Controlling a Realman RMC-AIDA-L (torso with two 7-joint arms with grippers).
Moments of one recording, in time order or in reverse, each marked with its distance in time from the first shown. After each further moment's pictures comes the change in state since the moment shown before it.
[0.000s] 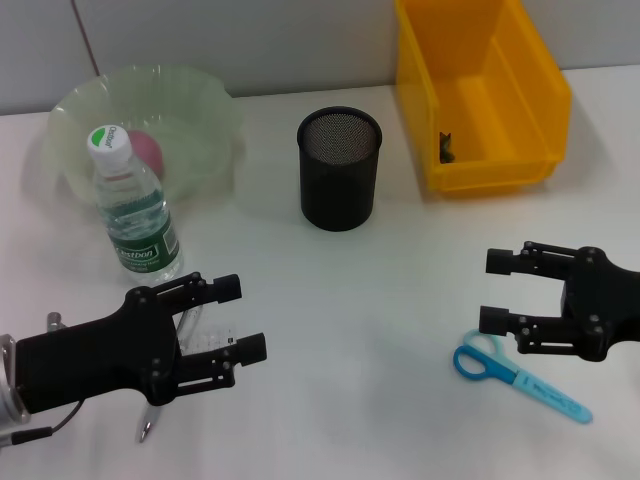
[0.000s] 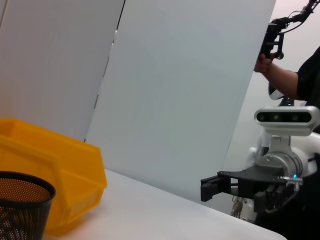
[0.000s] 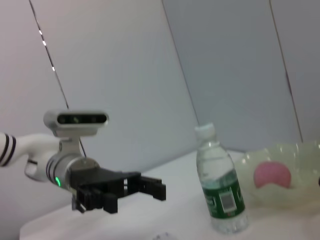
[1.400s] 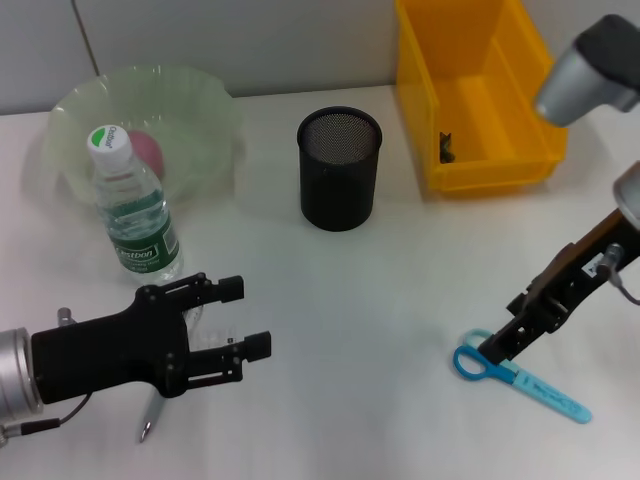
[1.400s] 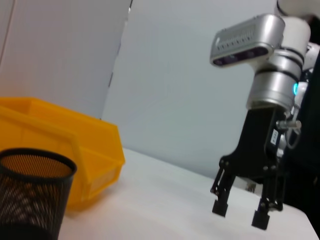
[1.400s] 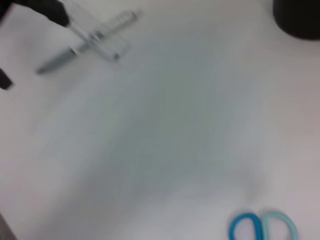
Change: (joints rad) left arm -0.017 -0.002 0.029 0.004 0.018 -0.087 -0.001; right arm 0.367 0.039 -0.366 -0.608 -0.778 -0.137 1.134
